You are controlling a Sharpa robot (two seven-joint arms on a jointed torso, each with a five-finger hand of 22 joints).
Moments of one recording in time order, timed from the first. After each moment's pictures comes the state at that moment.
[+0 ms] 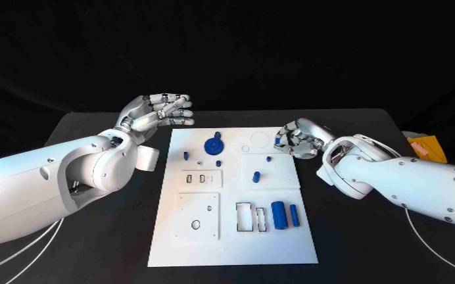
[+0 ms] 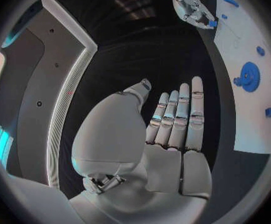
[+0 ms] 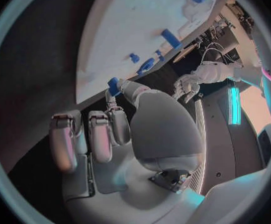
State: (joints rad) left arm 1.22 -0.97 -0.05 1.61 -0.04 -0.29 0.47; left_hand 1.41 -0.12 0.34 0.20 0.05 0.82 0.21 0.23 0.18 0.96 0.21 0.07 0.07 0.96 0.14 0.27 0.28 0.17 0.99 0.23 0.36 0.13; right arm 1.23 -0.89 -0.16 1.52 -1.14 -0.50 -0.06; right_hand 1.29 -0.09 0.51 0.10 0.18 0.93 0.13 0.27 0.46 1.41 0.04 1.43 1.31 1.46 -0.03 1.57 1.31 0.02 1.47 0.07 1.56 1.31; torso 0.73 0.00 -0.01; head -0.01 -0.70
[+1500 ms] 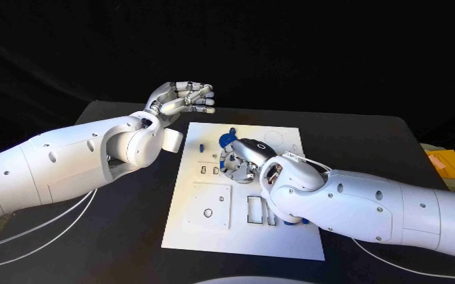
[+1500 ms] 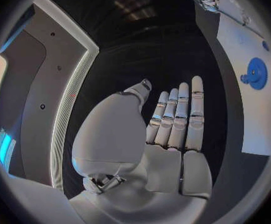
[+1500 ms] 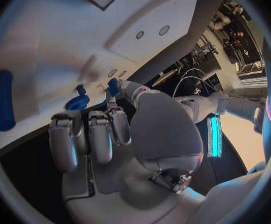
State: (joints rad) left arm 1.22 -0.87 -0.05 1.49 -0.06 -0.27 0.46; left_hand 1.42 -0.11 0.34 0.20 0.05 0.85 0.22 0.24 0.19 1.01 0.18 0.08 0.07 0.98 0.13 0.27 0.31 0.17 0.99 0.22 0.38 0.13; right arm 1.14 -0.51 -0.18 1.55 -1.47 -0.46 -0.35; right_hand 1.29 -0.08 0.50 0.10 0.20 0.91 0.12 0.27 0.46 1.41 0.04 1.43 1.31 1.46 -0.03 1.57 1.31 0.02 1.47 0.08 1.55 1.31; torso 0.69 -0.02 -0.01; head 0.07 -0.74
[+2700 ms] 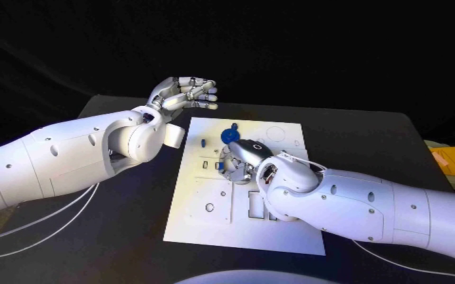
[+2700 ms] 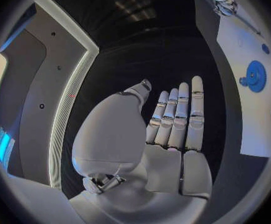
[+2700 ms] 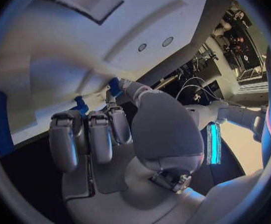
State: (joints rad) left arm 1.22 -0.87 -0.05 1.49 -0.06 -0.25 0.45; left_hand 1.42 -0.11 0.34 0.20 0.05 0.85 0.22 0.24 0.19 1.01 0.18 0.08 0.07 0.98 0.13 0.27 0.31 0.17 0.99 0.22 0.38 0.13; right arm 1.12 -0.48 -0.18 1.51 -1.52 -0.43 -0.37; right_hand 1.27 -0.12 0.49 0.09 0.18 0.88 0.14 0.32 0.49 1.39 0.06 1.42 1.31 1.47 -0.02 1.57 1.31 0.02 1.47 0.08 1.55 1.31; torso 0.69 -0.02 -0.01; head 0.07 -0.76
